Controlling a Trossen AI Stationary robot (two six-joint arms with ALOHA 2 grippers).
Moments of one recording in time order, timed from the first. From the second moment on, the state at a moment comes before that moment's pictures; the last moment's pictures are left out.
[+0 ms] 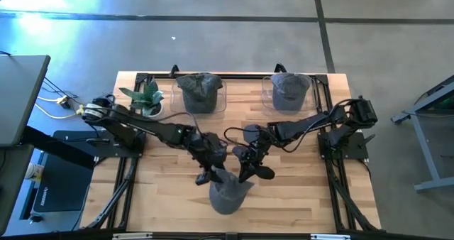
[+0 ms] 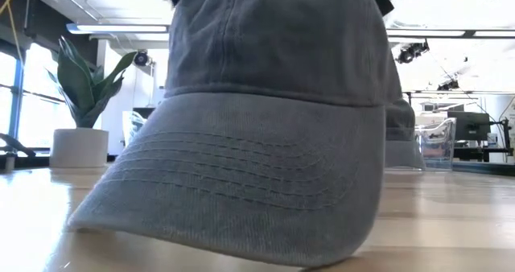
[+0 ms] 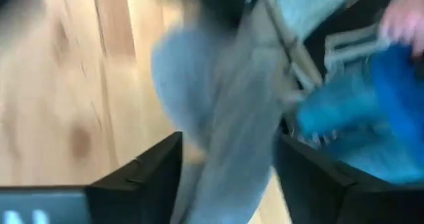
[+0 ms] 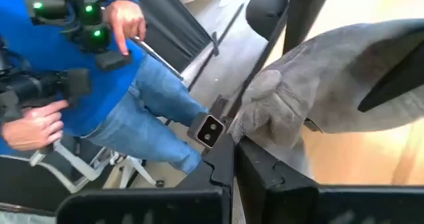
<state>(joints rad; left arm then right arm) -0.21 1.58 1.11 -0.16 0.41 -0.34 0.13 1.67 1.04 0.12 -0.79 0.29</state>
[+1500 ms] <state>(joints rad) -0.29 1.60 1.10 -0.15 0.51 -0.40 0.30 1.74 1.04 0.08 -0.73 0.17</state>
